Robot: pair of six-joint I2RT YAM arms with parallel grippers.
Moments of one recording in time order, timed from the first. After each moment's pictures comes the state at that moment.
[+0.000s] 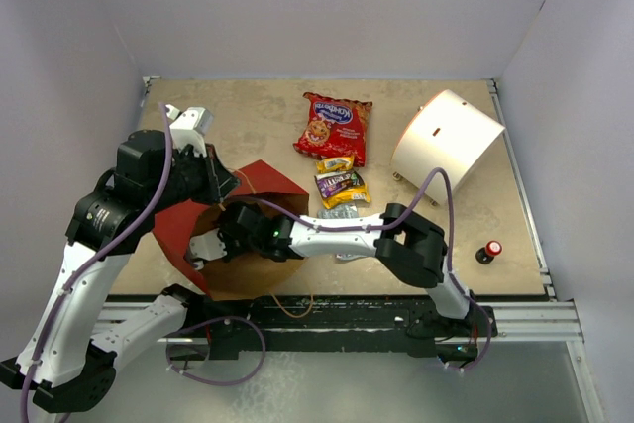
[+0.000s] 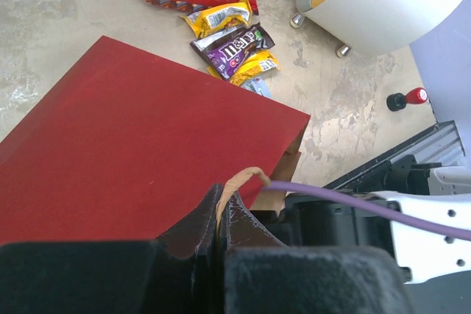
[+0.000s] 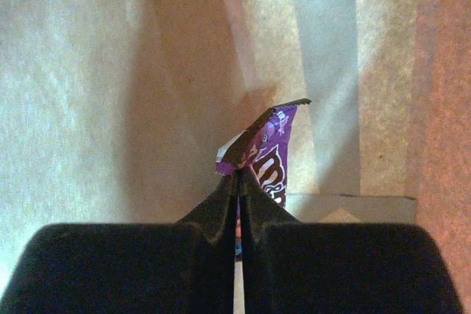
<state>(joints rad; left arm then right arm) -0.43 0.89 1.35 -0.98 0.18 -0.39 1.27 2.05 1.51 -0.13 0.08 -0.81</state>
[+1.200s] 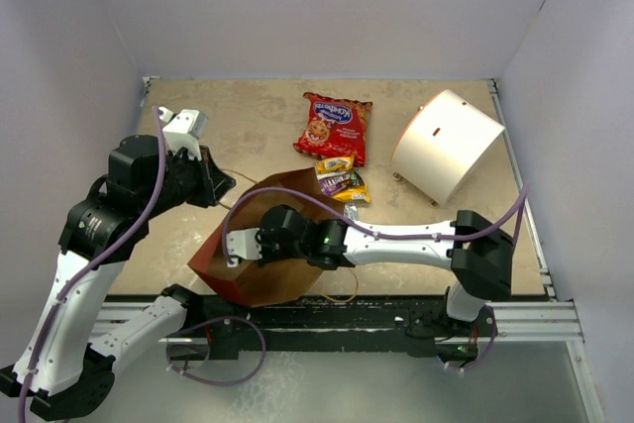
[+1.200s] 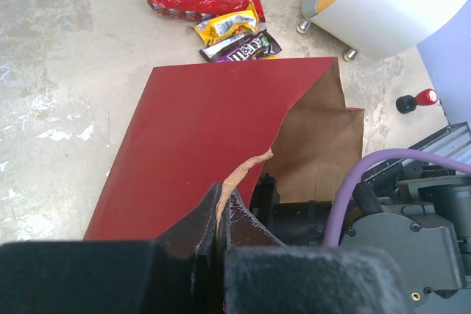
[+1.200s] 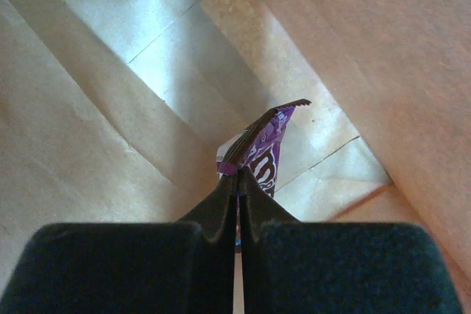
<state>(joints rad) -0.43 0.86 1.35 -0.99 0.15 -0.35 1.28 1.70 1.18 -0.13 0.06 -0.59</state>
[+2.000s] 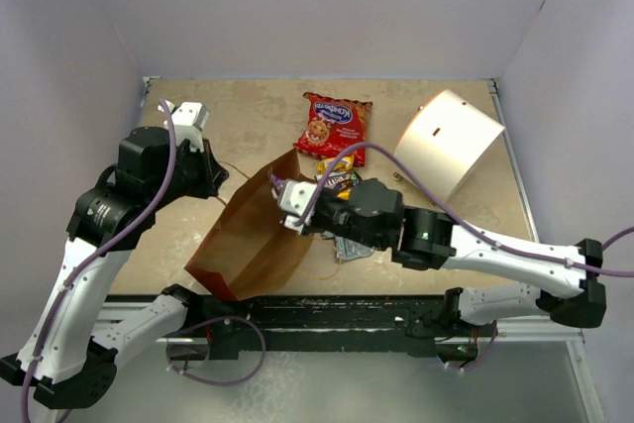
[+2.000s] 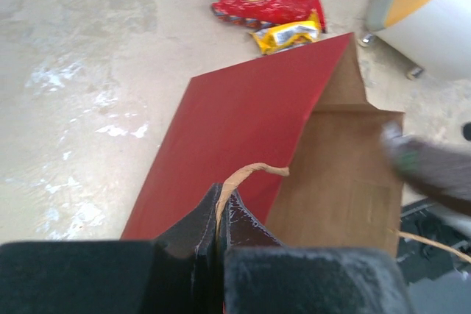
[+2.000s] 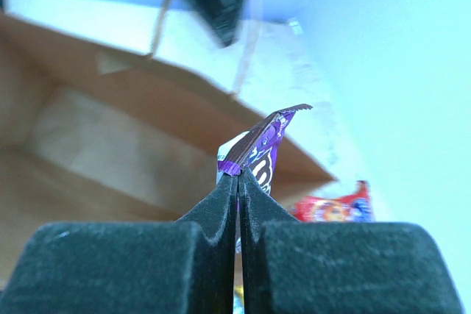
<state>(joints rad) -0.43 0.92 1.38 -1.00 0.00 -0.31 1.28 1.18 1.21 -0.16 0.23 -0.49</state>
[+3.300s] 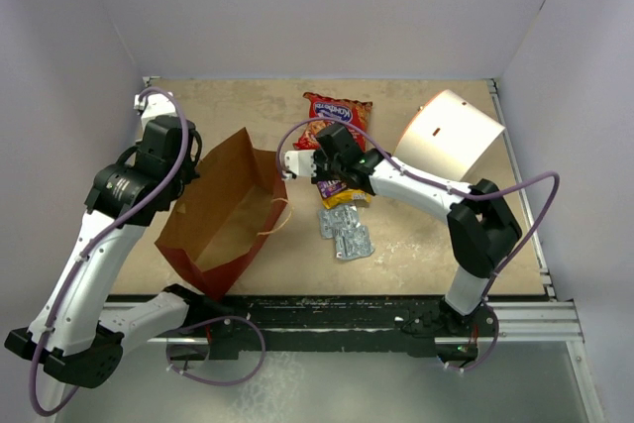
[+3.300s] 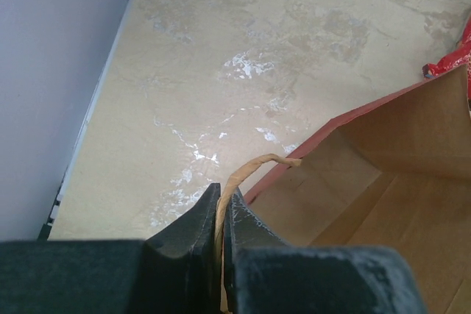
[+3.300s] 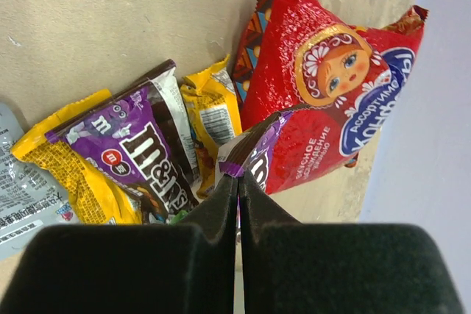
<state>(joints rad) -0.43 1.02 1.42 -1.14 -0.63 -0.45 0.75 1.73 1.27 -0.31 0.11 -1.01</state>
